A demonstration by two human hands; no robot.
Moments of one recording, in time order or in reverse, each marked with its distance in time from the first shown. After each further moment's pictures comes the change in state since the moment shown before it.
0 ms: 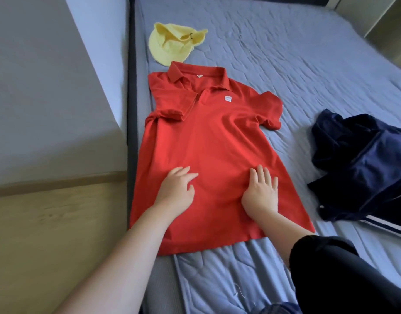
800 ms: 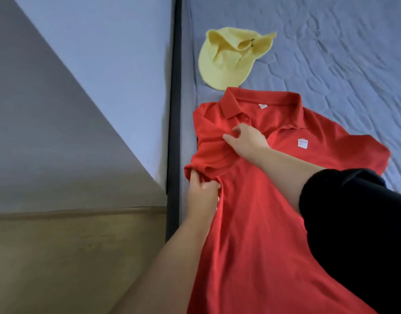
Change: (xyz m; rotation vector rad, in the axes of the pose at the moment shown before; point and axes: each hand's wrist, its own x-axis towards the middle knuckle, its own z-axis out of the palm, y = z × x) left_hand 0.166 -0.038 -0.077 -0.917 0.235 -0.715; right_hand 0.278 -0.229 -0.077 0.464 -0.222 -0.210
